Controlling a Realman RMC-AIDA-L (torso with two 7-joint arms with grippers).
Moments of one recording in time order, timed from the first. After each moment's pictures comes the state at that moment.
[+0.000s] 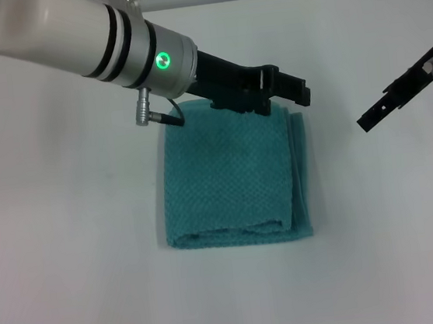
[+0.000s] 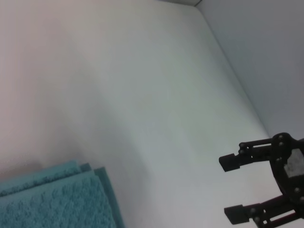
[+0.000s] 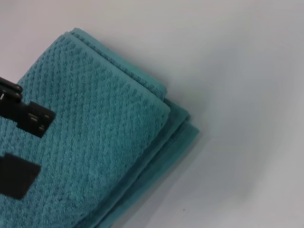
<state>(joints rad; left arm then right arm) -0.92 -2.04 1.52 0.74 1.88 1.08 -2.79 0.86 1.96 -1.00 -0.76 -2.69 -1.47 2.42</state>
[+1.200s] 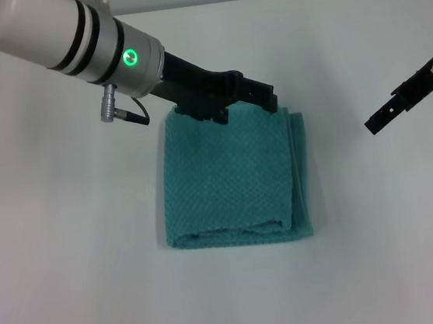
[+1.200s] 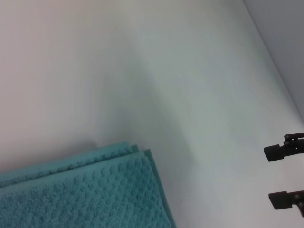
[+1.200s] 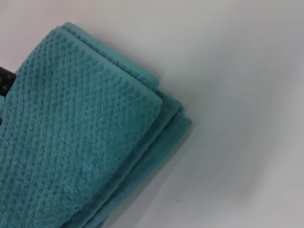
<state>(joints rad) -0.93 -2.04 1.37 0.75 2.09 1.19 -2.84 0.85 1.95 -1.00 -0.76 -2.68 -1.47 2.43</state>
